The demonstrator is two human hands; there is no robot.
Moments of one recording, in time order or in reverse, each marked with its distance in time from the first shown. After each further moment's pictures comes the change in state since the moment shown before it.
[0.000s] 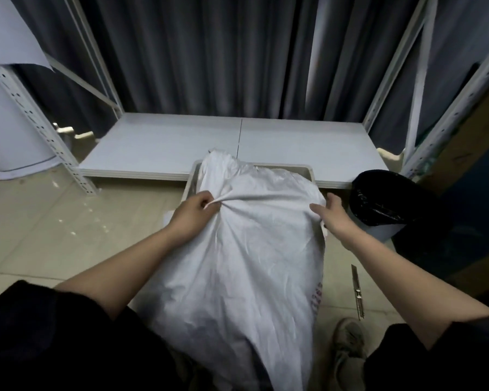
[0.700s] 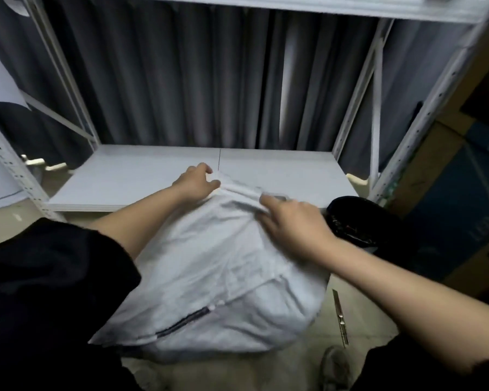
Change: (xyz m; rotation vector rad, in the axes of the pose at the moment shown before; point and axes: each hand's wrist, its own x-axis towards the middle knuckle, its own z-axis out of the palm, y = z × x) left_hand 0.104 0.082 -0.036 0.214 -0.081 -0.026; right_hand -0.098 -0.129 0.003 -1.031 0.147 -0.770
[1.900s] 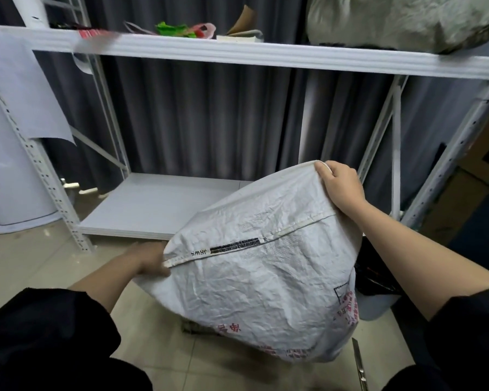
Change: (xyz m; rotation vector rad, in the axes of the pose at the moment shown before) left_hand -0.048 -0.120 -0.032 0.569 -0.233 -0.127; right_hand 0.121 0.106 -0.028 0.469 0.341 0.383
